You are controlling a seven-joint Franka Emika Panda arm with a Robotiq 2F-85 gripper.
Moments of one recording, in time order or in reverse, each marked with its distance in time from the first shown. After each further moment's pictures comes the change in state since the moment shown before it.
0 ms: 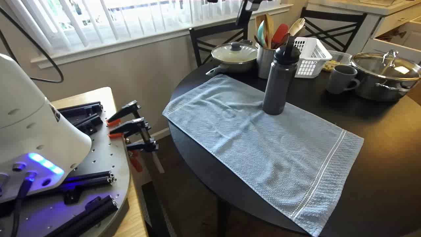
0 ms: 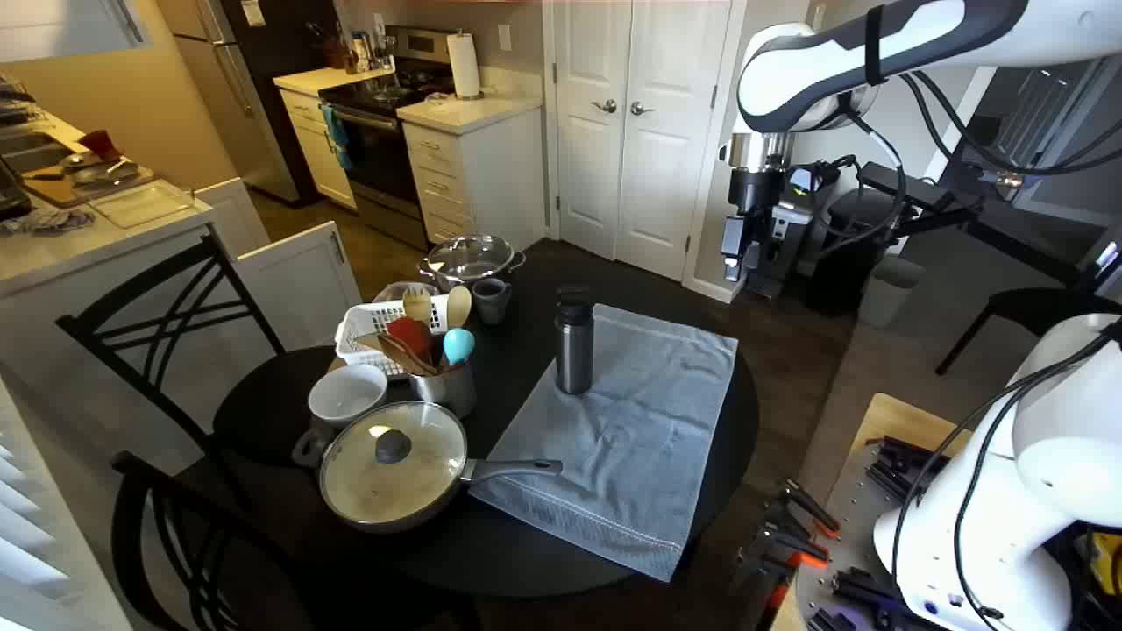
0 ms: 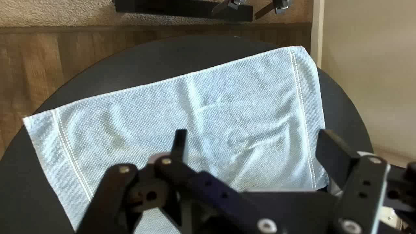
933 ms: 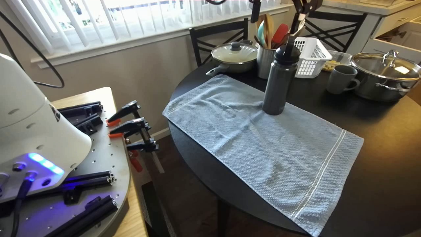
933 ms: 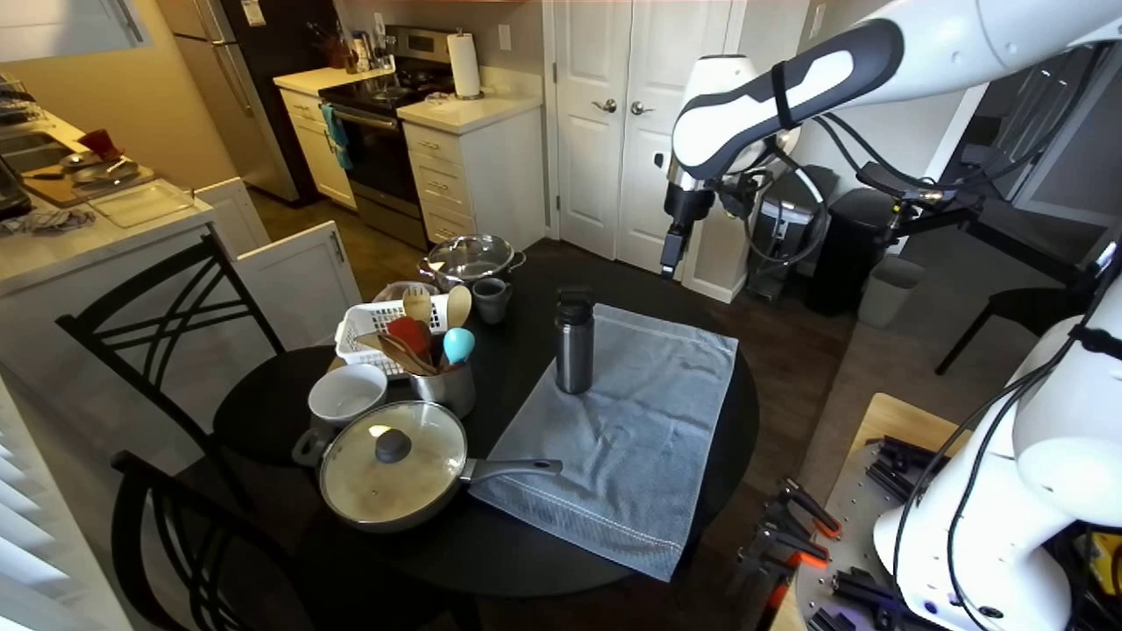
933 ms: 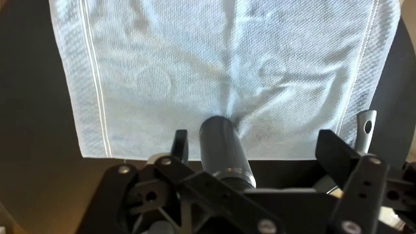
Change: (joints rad) arm 0.005 0.223 0.110 0.088 0.024 0.384 -0.218
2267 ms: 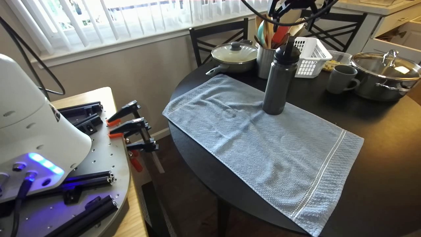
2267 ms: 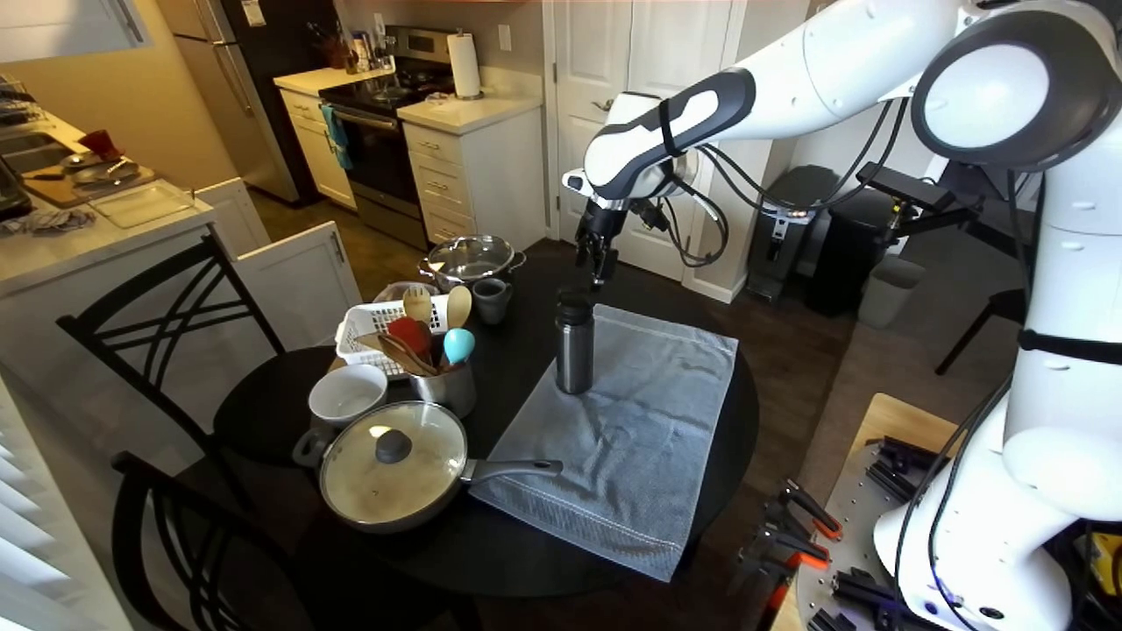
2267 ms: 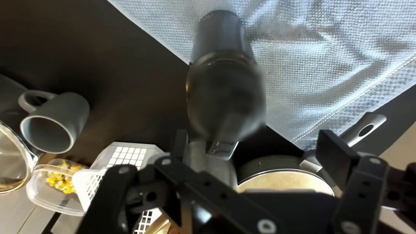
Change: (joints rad) arm -0.114 0.377 0.231 0.362 0.166 0.114 -0.659
